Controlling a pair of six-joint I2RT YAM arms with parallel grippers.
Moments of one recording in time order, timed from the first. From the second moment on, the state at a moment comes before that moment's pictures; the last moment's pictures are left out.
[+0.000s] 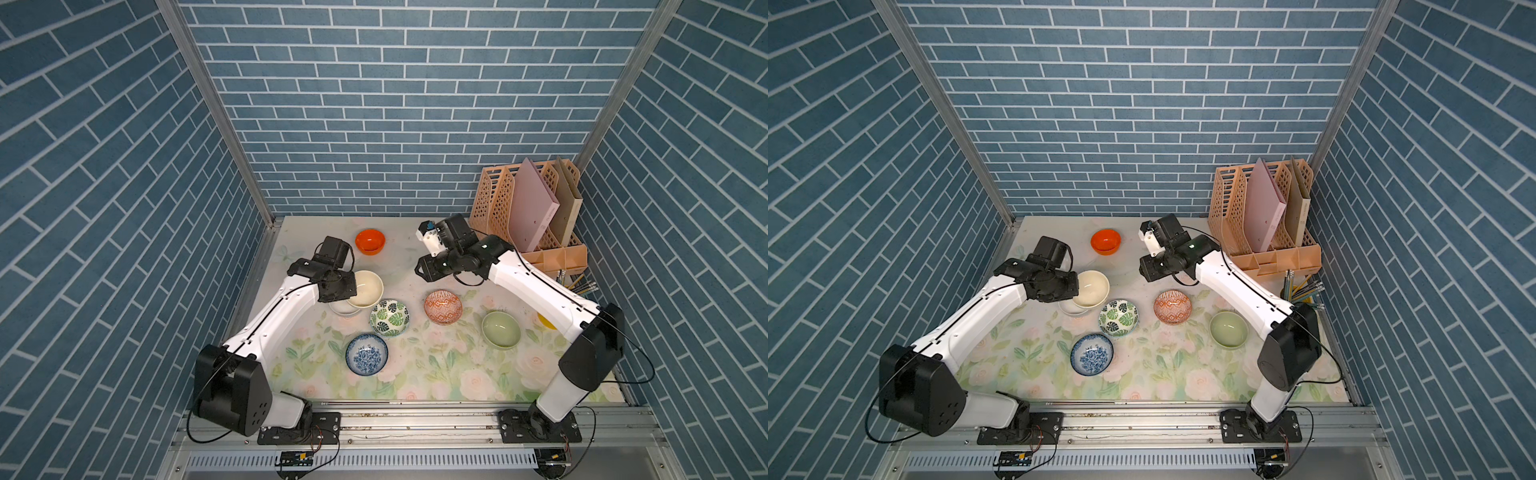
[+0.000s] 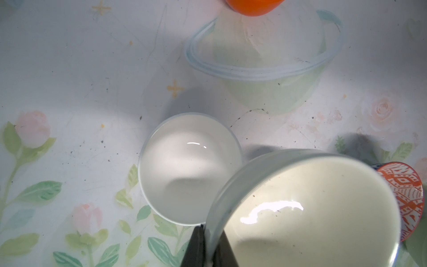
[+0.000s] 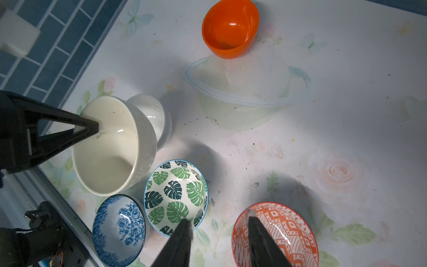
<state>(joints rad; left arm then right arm) -0.30 1.41 1.18 -0.90 -0.01 -0.45 0.72 1.66 1.59 -0.81 -0.17 0.18</state>
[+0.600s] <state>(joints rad) -0.13 1.49 1.23 -0.95 0.07 -0.37 0.70 1.59 1.46 -0.74 -0.22 0.18</state>
